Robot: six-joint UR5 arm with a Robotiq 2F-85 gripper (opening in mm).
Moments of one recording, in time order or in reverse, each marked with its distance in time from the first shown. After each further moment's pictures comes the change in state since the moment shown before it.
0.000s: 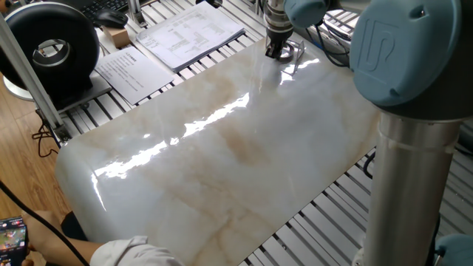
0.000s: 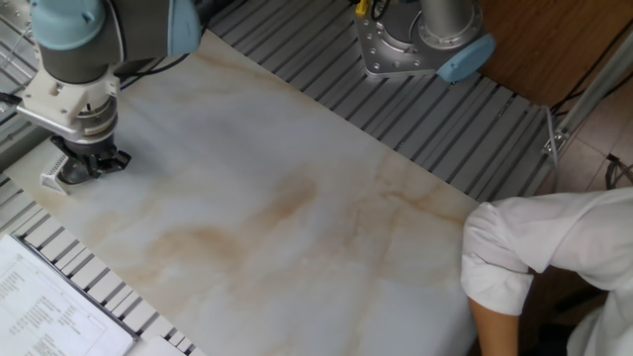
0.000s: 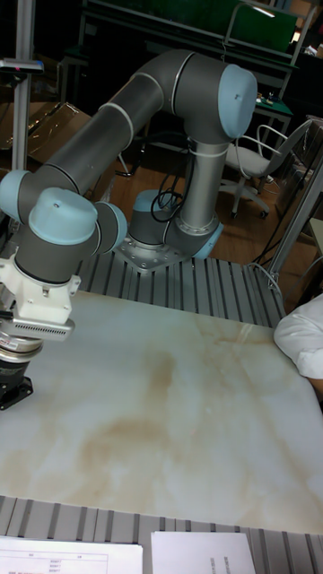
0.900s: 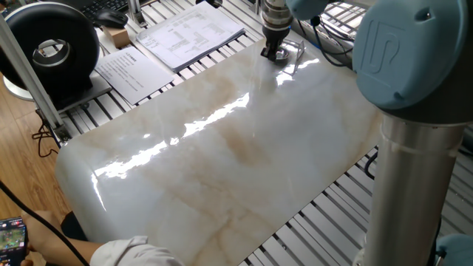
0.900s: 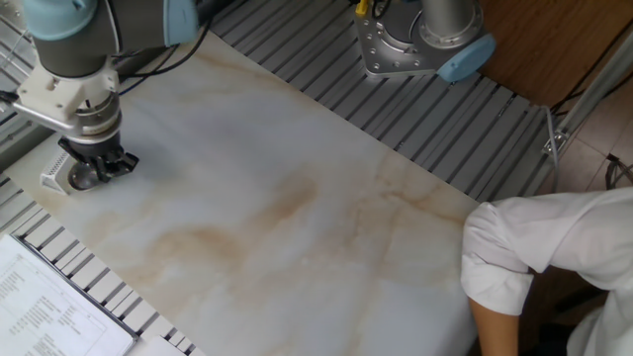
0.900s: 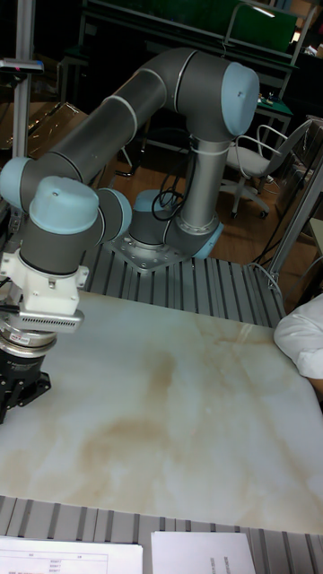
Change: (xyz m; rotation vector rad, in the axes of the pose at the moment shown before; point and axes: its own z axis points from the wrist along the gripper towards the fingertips) arm -0.012 0.032 -0.021 -0.100 -0.015 0.035
